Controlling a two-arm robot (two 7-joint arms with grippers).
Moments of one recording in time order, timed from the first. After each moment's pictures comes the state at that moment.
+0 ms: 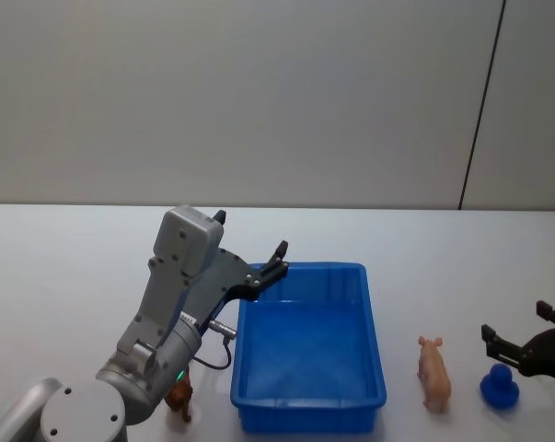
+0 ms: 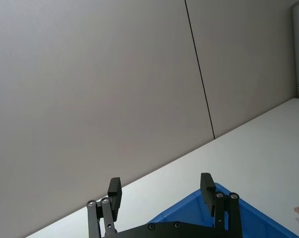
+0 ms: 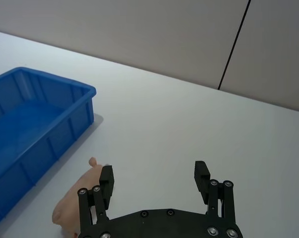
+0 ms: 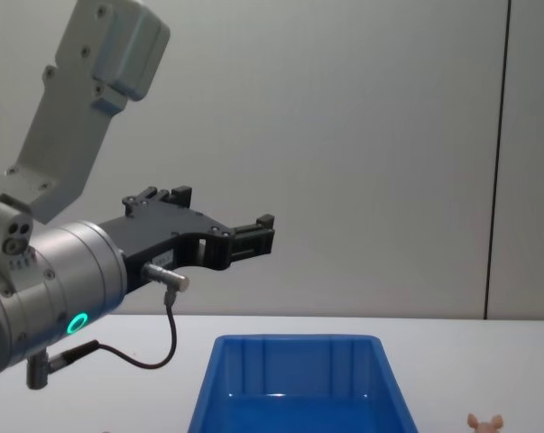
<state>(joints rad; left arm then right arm) -0.24 0.38 0.45 -1.63 -0.20 0.01 -0.01 0.01 0.46 -0.14 -1.59 0.30 0.19 0.25</state>
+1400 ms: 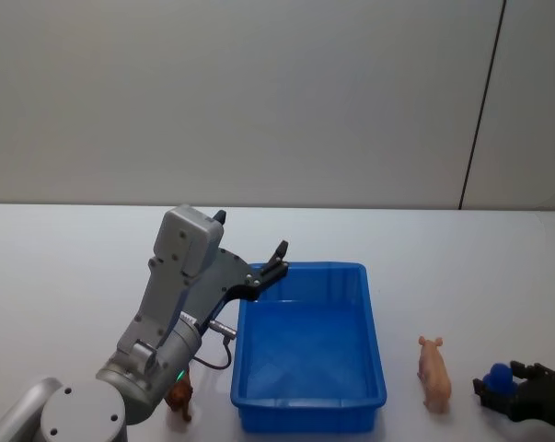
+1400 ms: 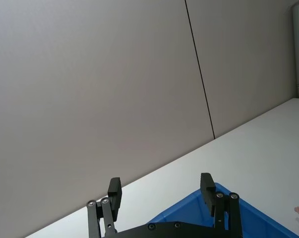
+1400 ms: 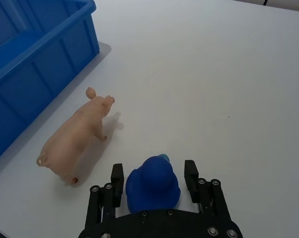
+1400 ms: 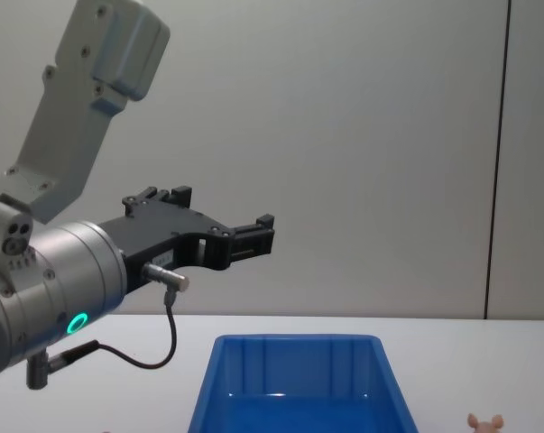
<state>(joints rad) -0.24 0.38 0.45 -1.63 -0.20 0.01 -0.01 0.10 0.44 -0.17 -1.39 0.29 0.34 0.41</state>
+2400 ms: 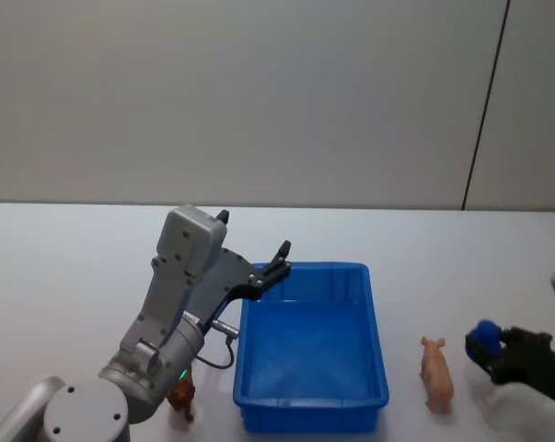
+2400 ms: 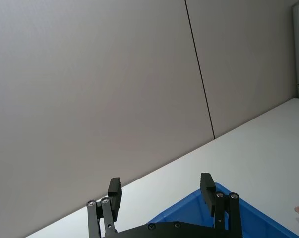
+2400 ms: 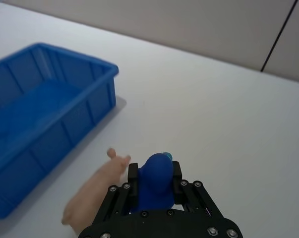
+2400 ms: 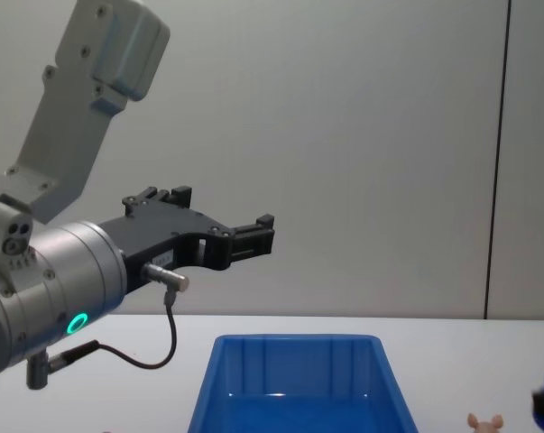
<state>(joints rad) -0.24 0.38 0.45 -1.63 -0.20 0.01 -0.01 0.15 0.41 -0.19 -1.39 0.27 0.22 0.41</state>
